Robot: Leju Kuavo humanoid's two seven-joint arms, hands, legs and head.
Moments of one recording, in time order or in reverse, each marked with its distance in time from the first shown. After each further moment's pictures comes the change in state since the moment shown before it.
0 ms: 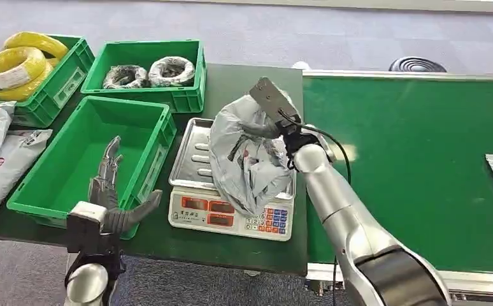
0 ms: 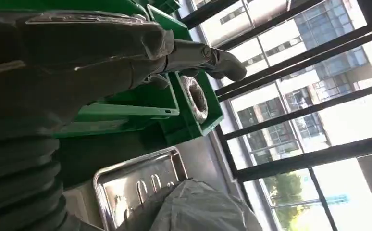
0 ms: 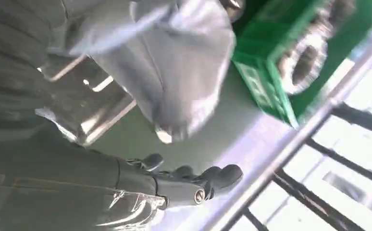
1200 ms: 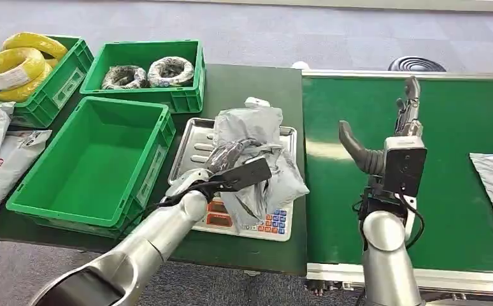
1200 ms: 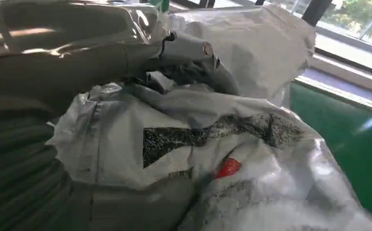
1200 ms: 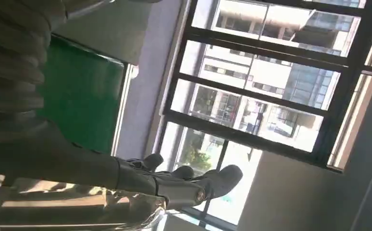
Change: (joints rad) left arm -0.723 -0.146 -0.405 1.083 -0.383 -0.059 0.205; right arm 0.513 -0.129 -0.203 -0.830 -0.046 -0.307 -0.164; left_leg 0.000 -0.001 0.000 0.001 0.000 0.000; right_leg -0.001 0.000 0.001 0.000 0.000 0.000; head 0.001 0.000
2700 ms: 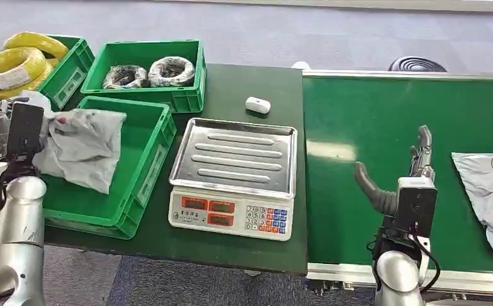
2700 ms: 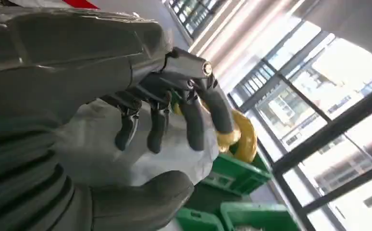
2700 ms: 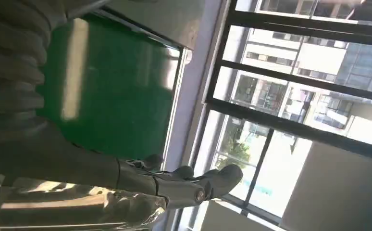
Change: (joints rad) left arm 0.153 0.459 0.752 -0.428 0.095 0.291 -0.045; right arm 0.229 0.001 -0.107 -0.084 0.010 0.013 0.008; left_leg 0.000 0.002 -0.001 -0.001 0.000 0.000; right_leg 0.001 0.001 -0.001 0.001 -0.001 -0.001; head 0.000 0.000
